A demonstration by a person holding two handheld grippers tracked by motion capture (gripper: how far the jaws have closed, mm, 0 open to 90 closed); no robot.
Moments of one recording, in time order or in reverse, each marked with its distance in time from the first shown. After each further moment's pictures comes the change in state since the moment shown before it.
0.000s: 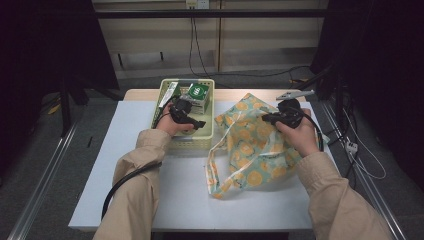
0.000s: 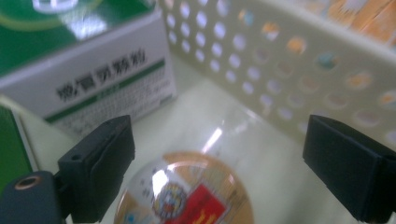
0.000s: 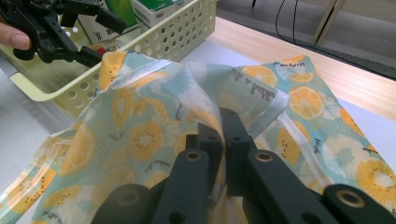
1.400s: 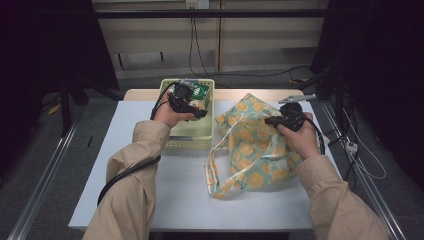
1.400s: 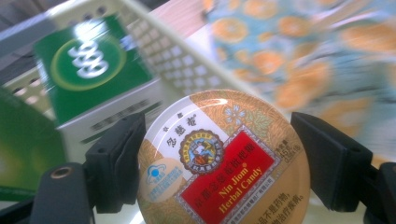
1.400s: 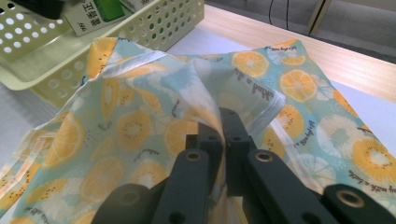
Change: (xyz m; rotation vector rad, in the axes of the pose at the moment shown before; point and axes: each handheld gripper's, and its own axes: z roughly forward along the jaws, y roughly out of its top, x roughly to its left) left arm -0.027 0.051 -0.056 -0.026 -0.019 -0.029; right arm -0.007 -0.014 0.002 0.016 -0.024 0.037
